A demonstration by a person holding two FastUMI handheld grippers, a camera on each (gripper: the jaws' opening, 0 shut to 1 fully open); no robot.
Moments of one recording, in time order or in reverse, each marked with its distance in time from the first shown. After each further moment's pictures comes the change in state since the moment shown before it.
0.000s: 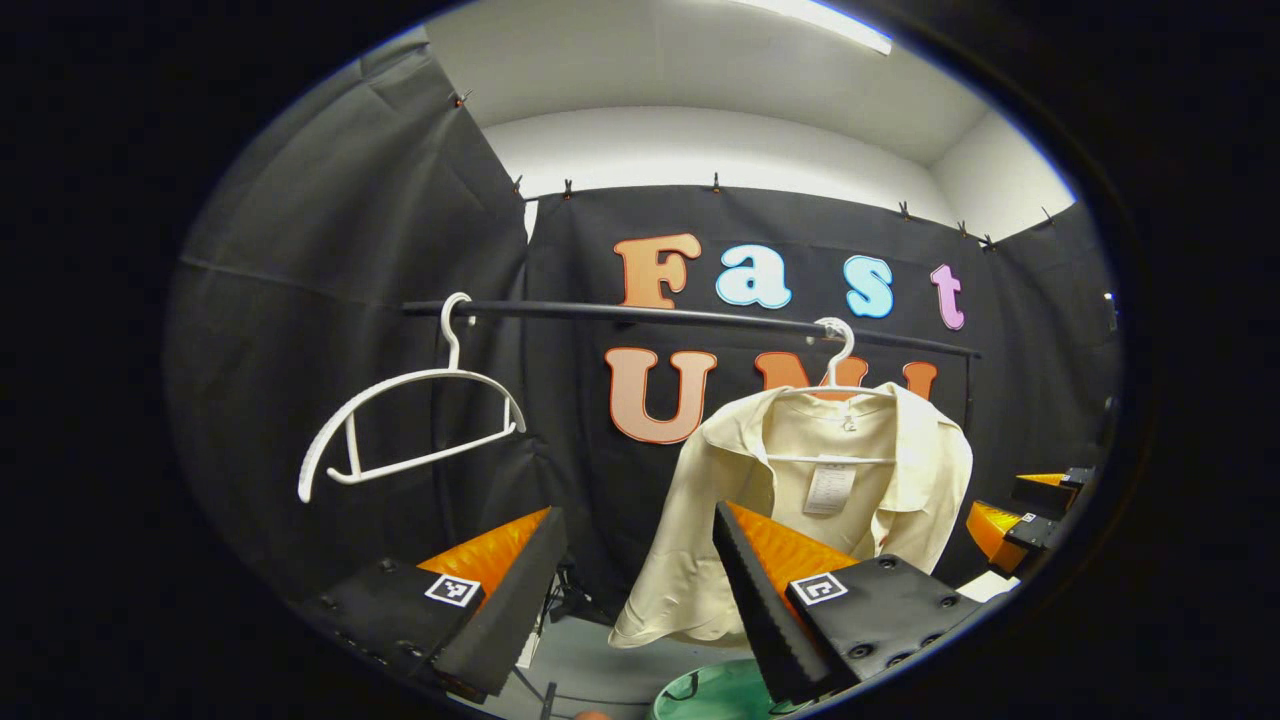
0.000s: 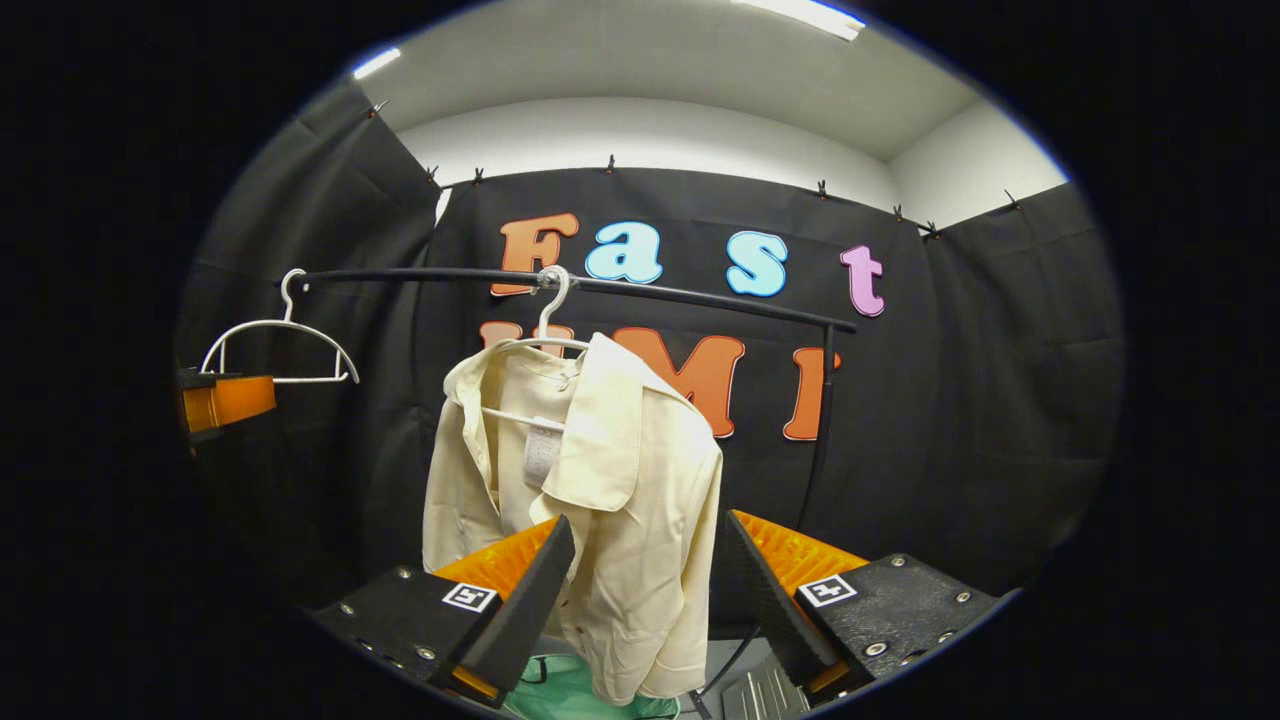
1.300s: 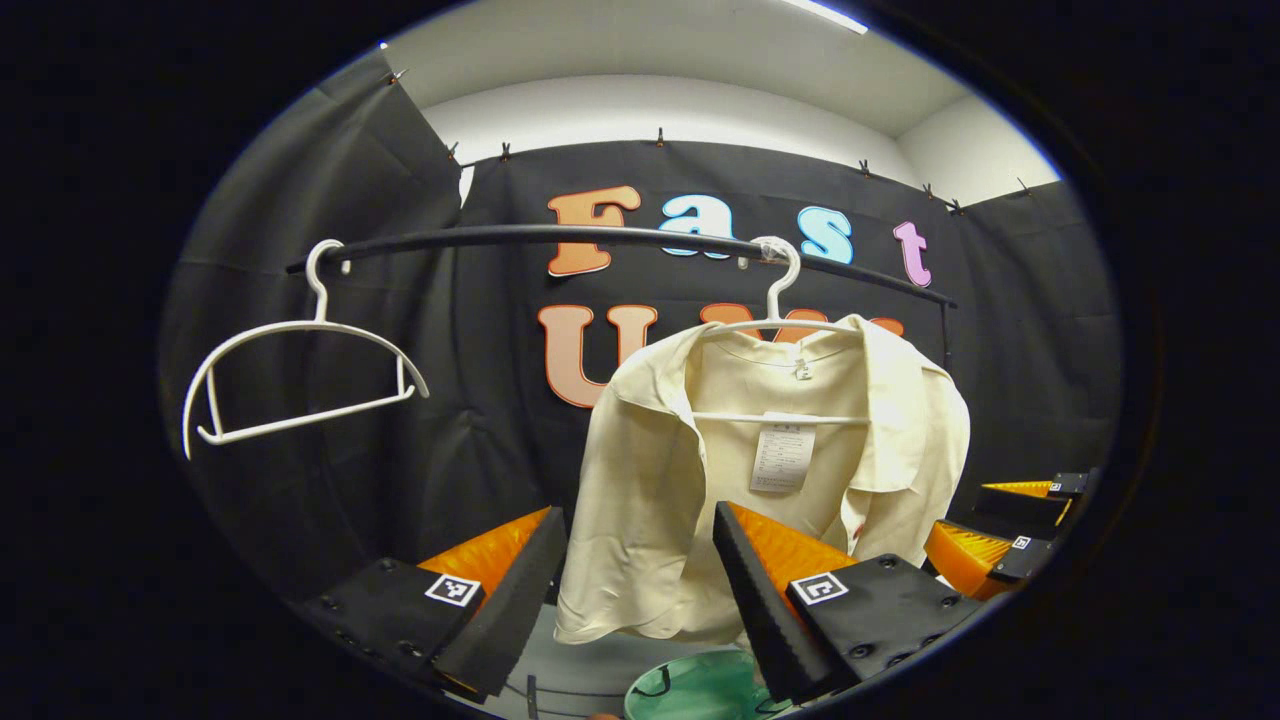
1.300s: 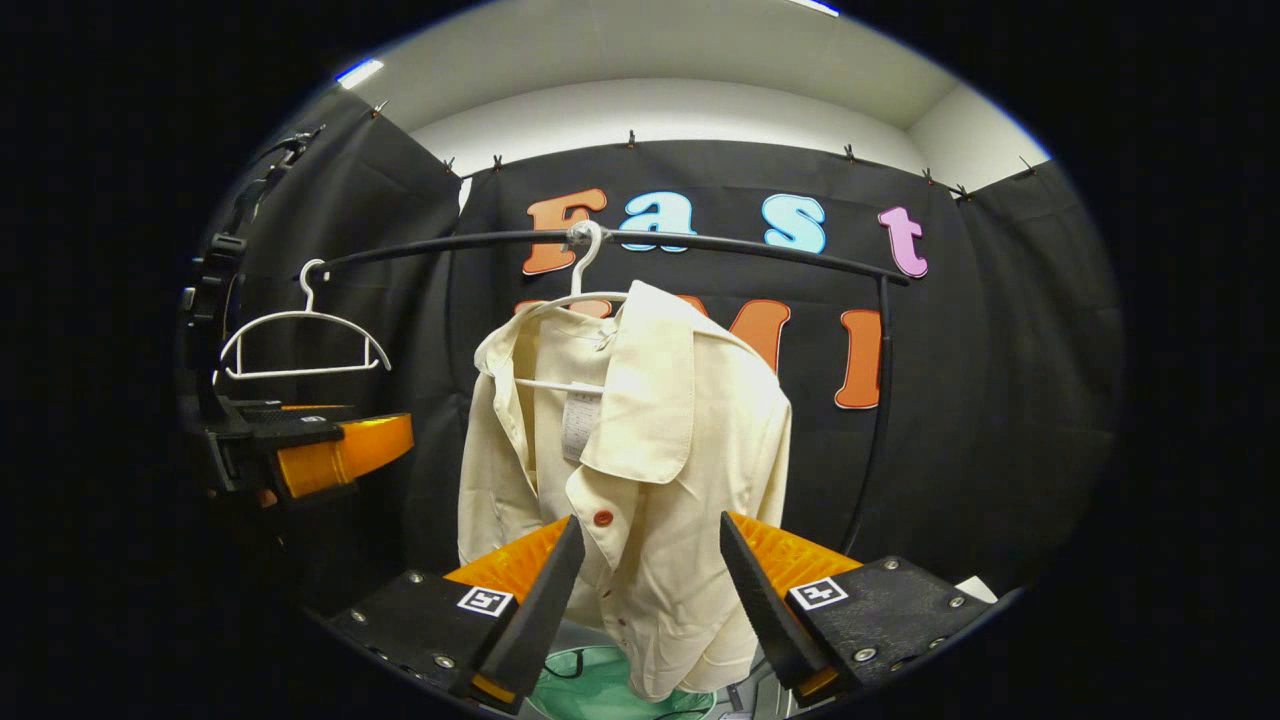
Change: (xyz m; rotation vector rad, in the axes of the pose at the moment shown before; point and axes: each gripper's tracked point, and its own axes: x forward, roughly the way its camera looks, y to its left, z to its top) left arm 0.084 -0.082 -0.062 0.017 0.105 -0.147; right arm 0.039 0.041 -0.048 0.063 0.075 0.113
